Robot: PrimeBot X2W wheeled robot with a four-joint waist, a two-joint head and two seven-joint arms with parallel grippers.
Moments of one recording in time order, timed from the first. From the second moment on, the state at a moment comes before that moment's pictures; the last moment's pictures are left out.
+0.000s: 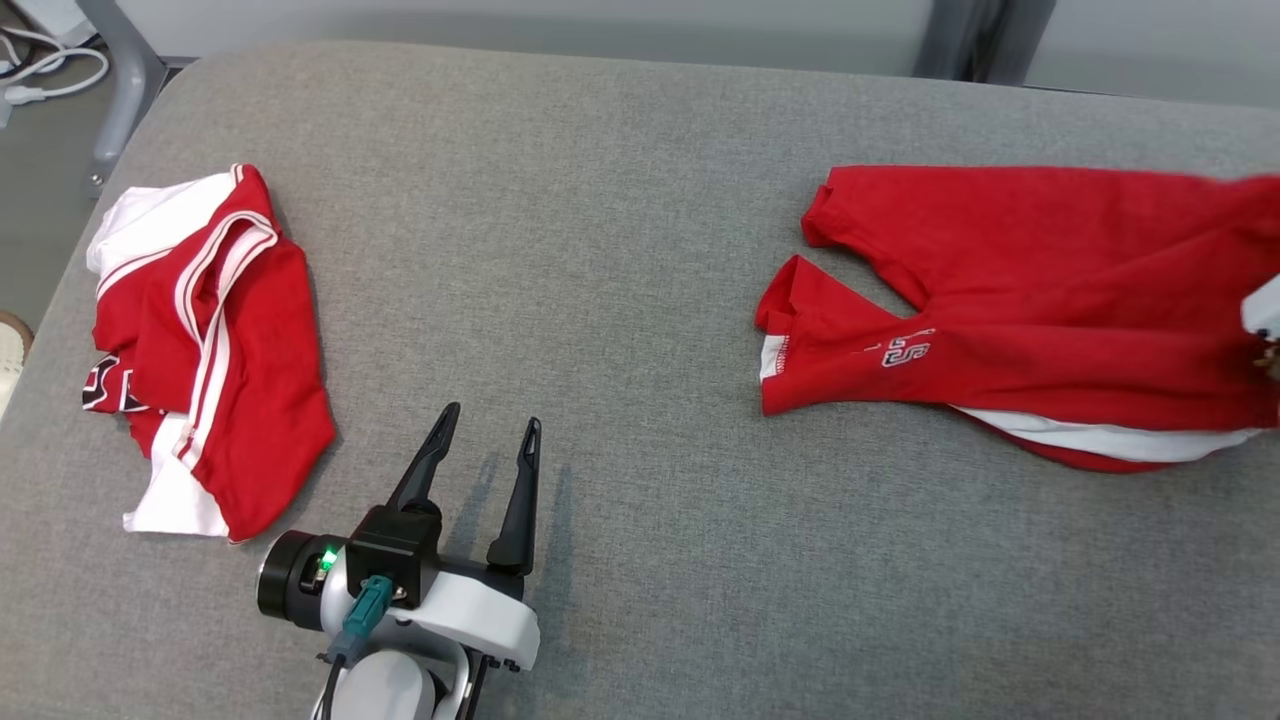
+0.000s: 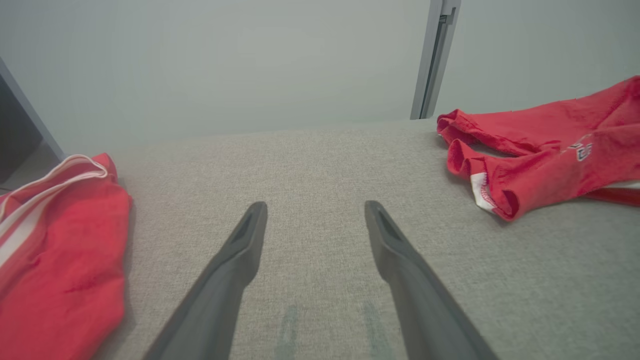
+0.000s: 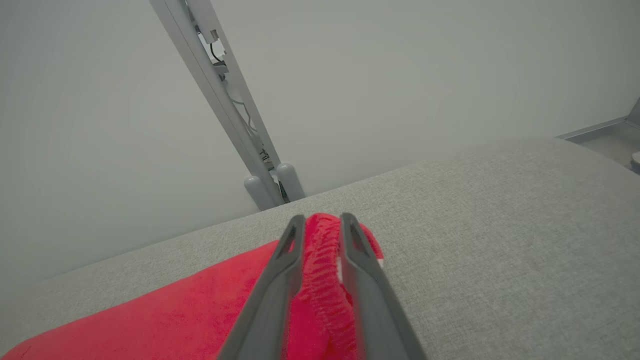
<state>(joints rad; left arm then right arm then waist) -0.19 0.05 -0.31 0.27 -0.16 0.08 -0.26 -0.90 -0.29 -0.22 1.08 0.29 0.13 -0.13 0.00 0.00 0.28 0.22</state>
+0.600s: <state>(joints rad) -0.18 0.05 -0.26 0.26 -0.17 0.08 -0.26 -0.74 -0.17 0.11 0.84 0.43 0.13 -0.23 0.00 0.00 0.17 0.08</state>
